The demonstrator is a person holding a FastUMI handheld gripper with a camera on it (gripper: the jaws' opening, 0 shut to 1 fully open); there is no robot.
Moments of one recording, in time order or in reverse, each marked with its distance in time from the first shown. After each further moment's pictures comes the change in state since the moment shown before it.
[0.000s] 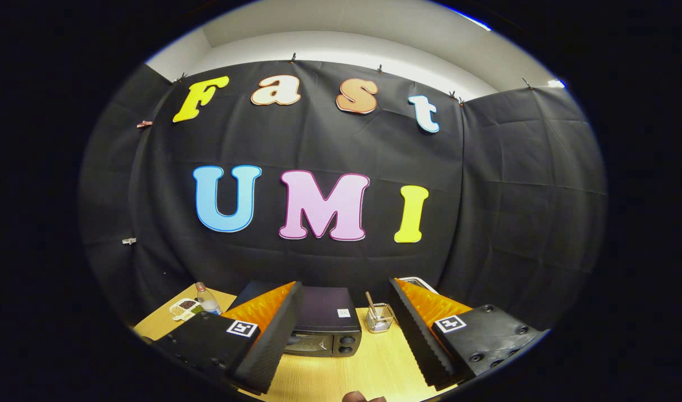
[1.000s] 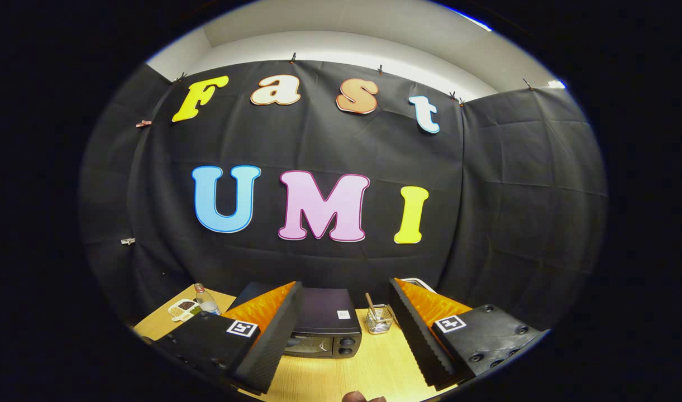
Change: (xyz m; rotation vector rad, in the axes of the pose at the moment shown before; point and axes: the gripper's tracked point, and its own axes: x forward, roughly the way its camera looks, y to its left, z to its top) arm 0.005 0.004 0.001 -0.004 -0.001 -0.001
